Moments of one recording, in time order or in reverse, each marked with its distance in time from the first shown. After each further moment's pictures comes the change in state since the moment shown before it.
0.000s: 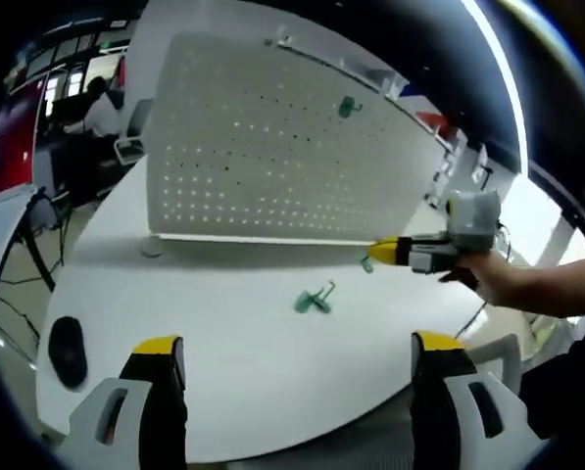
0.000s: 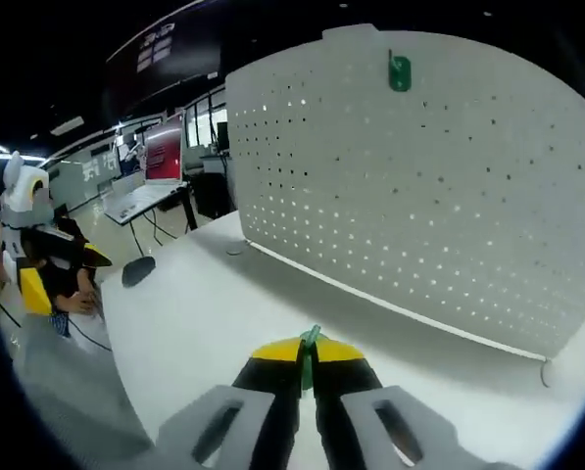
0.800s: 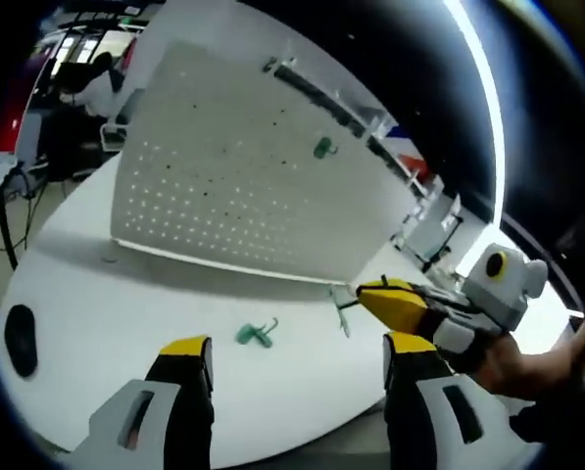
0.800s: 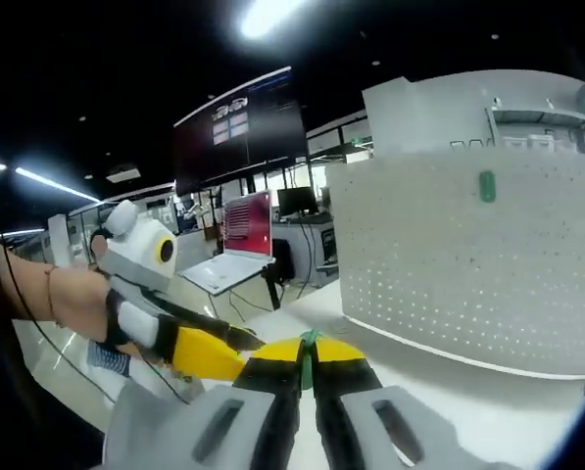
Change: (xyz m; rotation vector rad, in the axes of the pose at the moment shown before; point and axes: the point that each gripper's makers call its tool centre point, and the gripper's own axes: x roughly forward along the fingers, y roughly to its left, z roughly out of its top) left arm -0.001 -0.052 0.034 -0.138 -0.080 -0.190; right arm -0.060 0.132 0.076 -0.010 -0.275 0.231
